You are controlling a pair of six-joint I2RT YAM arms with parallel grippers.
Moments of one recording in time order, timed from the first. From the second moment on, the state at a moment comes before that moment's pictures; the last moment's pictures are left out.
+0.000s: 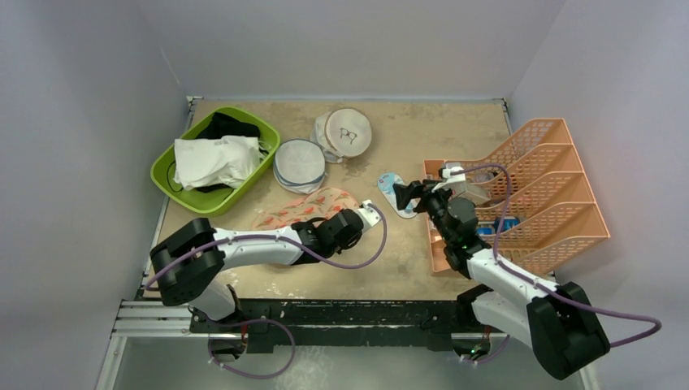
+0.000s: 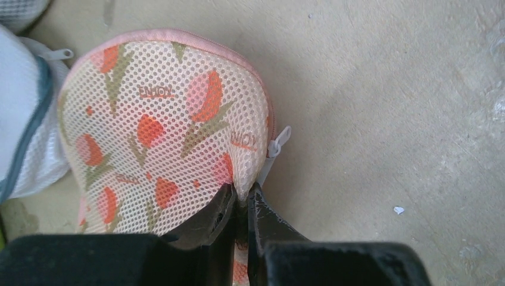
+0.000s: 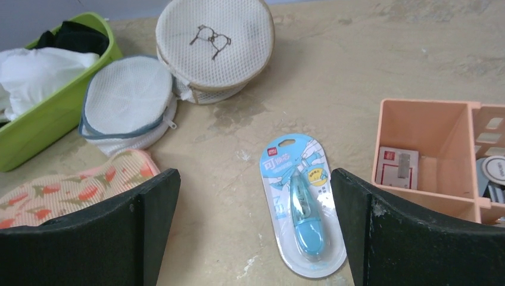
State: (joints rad) left arm -1.08 1.57 0.82 -0.10 -0.41 0.04; right arm 0.42 1.00 0.29 0.66 0.10 0.29
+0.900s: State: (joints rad) left arm -0.91 1.30 0.82 -0.16 -0.40 0.06; right arm 0.49 1.72 0.58 0.95 -0.79 0.33
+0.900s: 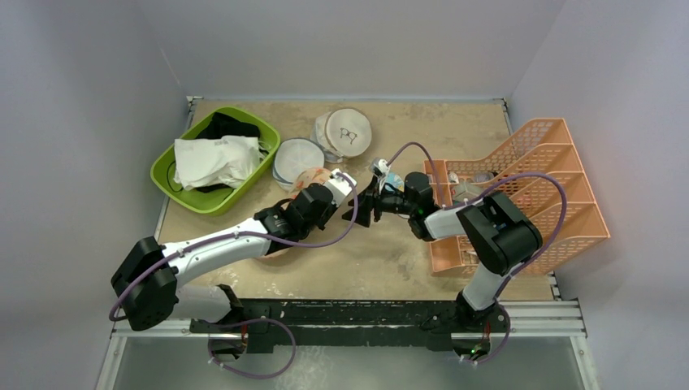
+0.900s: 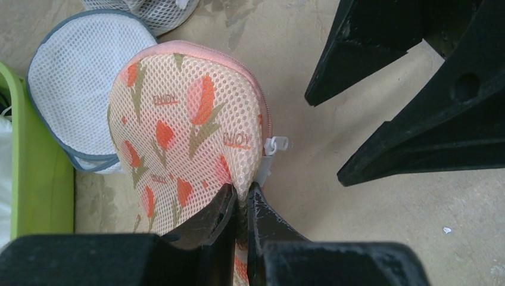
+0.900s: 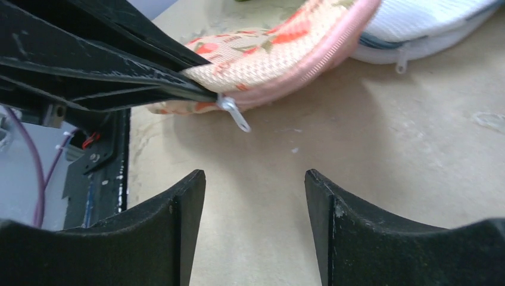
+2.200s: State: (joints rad) left arm -0.91 1.33 0.82 -0.18 -0.27 0.06; right arm 0.55 1.80 0.62 1.03 -0.86 0.40
